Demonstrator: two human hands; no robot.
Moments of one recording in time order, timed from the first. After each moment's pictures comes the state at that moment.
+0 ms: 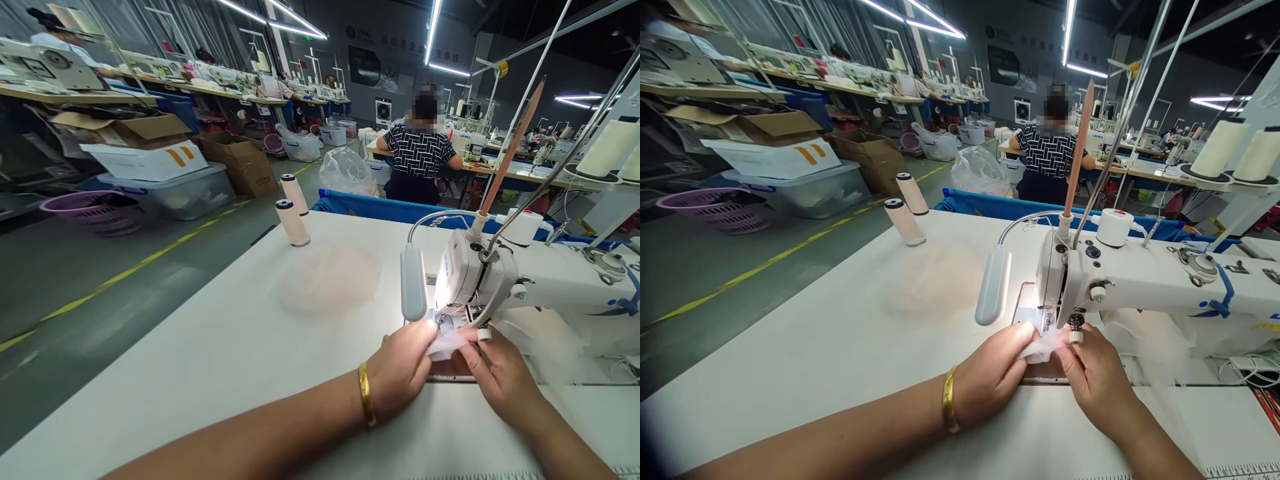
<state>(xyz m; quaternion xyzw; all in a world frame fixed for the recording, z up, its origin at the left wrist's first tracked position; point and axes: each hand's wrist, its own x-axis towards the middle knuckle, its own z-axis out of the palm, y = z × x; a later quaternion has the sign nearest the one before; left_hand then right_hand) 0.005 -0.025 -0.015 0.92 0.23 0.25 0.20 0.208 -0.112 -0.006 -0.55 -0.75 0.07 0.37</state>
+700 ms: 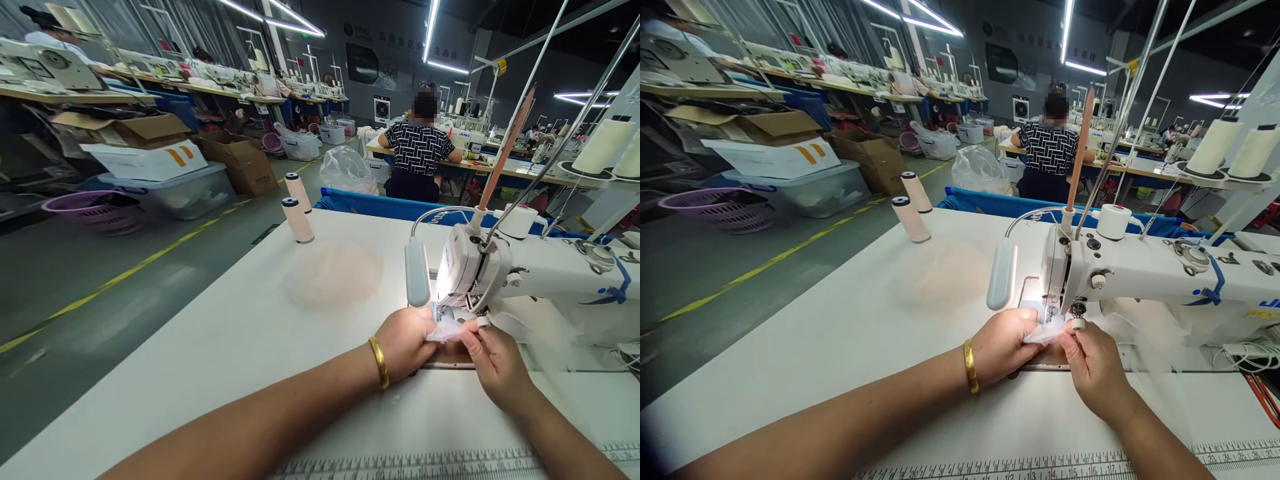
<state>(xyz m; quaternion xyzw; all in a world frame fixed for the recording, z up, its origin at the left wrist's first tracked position) 0.013 -0.007 -0.016 0.93 0.21 0.21 0.20 0.201 -0.116 -0.006 -0.56 -0.72 0.09 0.40</state>
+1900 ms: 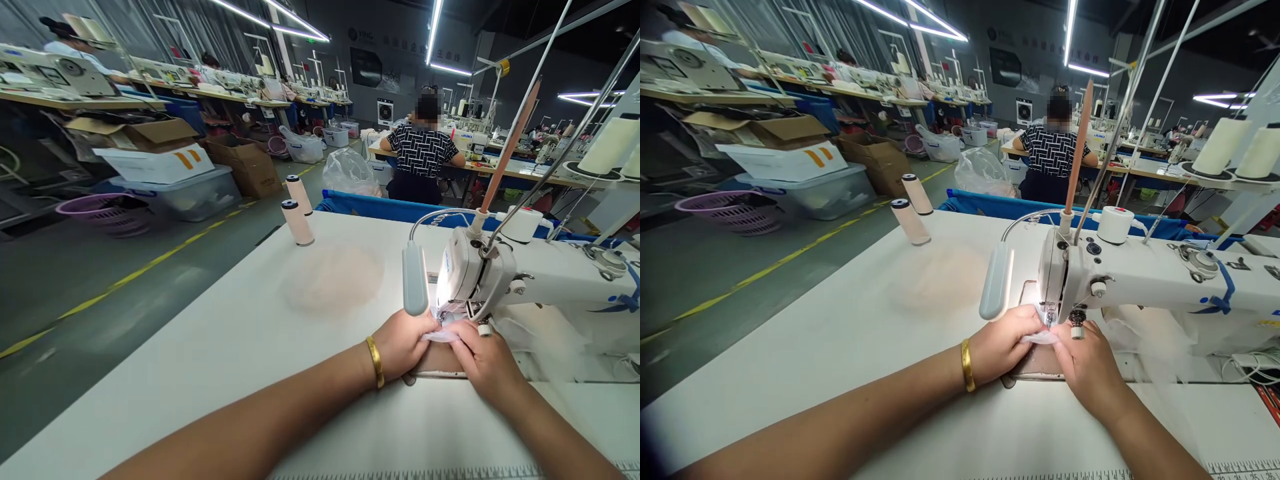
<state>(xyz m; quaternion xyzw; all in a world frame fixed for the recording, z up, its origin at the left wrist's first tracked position) 0.011 0.009 -0.023 0.92 0.19 0.25 0.24 0.202 -0.095 -0.019 -0.56 -0.78 -0.01 0.29</state>
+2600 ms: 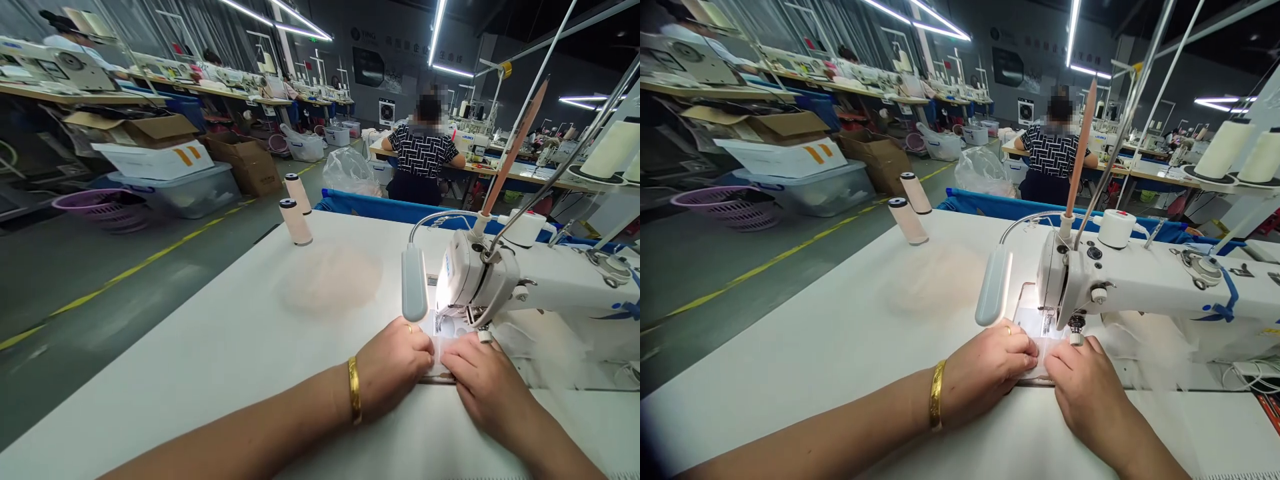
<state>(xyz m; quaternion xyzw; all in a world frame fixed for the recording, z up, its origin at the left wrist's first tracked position) -0.008 -0.010 -0.024 0.96 0.09 0.27 0.08 0.200 -0.115 -0.017 -0.49 -0.83 -0.03 0.24</state>
